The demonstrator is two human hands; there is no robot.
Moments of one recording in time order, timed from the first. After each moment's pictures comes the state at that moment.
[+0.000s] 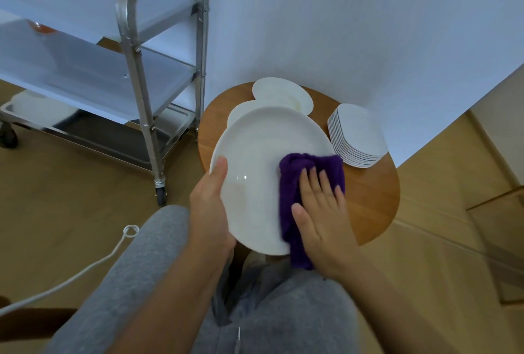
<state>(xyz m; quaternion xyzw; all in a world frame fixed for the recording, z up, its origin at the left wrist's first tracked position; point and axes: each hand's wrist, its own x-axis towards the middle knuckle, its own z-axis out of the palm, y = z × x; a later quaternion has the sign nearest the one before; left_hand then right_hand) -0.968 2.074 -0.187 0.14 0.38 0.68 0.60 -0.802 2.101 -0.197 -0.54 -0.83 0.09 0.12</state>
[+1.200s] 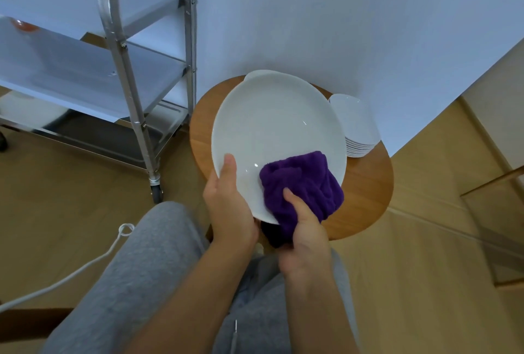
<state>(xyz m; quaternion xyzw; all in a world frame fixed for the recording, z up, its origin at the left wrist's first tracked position) -0.931 2.084 -0.190 0.08 0.42 0.74 0.51 -0.852 2.070 -0.189 -0.54 -0.11 0.63 0.54</state>
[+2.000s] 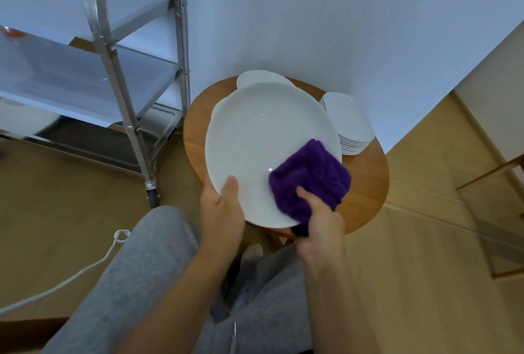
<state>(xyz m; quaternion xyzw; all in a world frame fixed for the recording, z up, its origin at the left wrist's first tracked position) -0.939 2.080 -0.207 0.25 0.55 0.66 0.45 -0.821 2.092 -0.192 -0.57 -0.16 0.59 0.55</state>
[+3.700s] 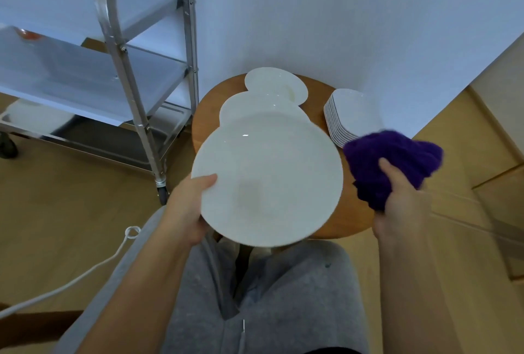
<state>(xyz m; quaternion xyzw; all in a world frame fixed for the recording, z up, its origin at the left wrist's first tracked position) -1.002 2.083 -0.203 0.14 0.49 0.58 0.63 -0.745 2.127 -0.172 -0.53 -0.26 0.42 0.69</state>
